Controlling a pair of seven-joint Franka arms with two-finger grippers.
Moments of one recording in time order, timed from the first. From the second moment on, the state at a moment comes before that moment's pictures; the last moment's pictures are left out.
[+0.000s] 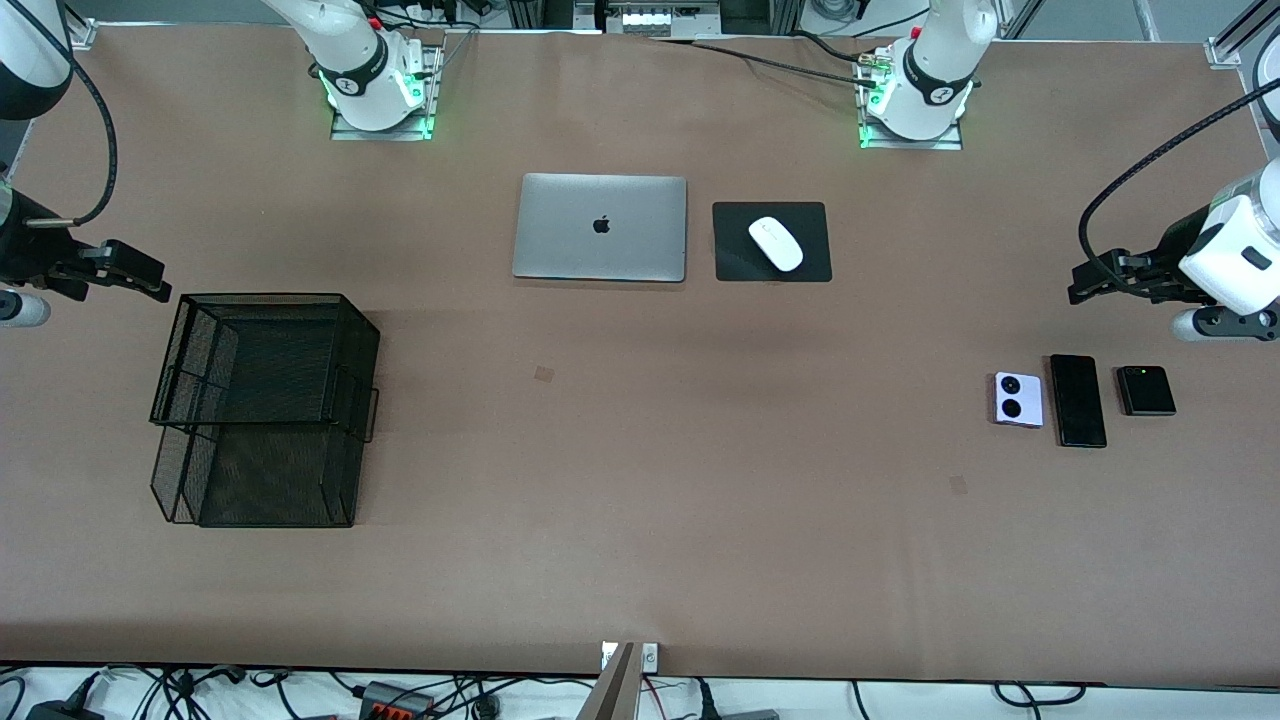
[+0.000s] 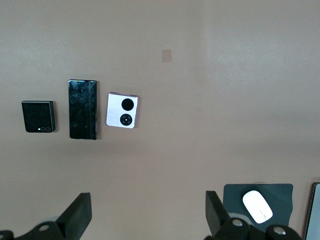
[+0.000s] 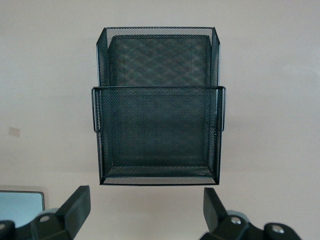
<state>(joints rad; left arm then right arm) 0.06 0.09 -0.02 -1.65 -0.02 1.66 0.01 0.01 0.08 -0.08 -1.65 -0.01 1.72 -0.06</state>
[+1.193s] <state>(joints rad) 0.06 0.14 -0.02 -1.65 -0.01 1.63 0.04 0.01 0.08 -0.08 -1.65 -0.01 1.72 -0.06</state>
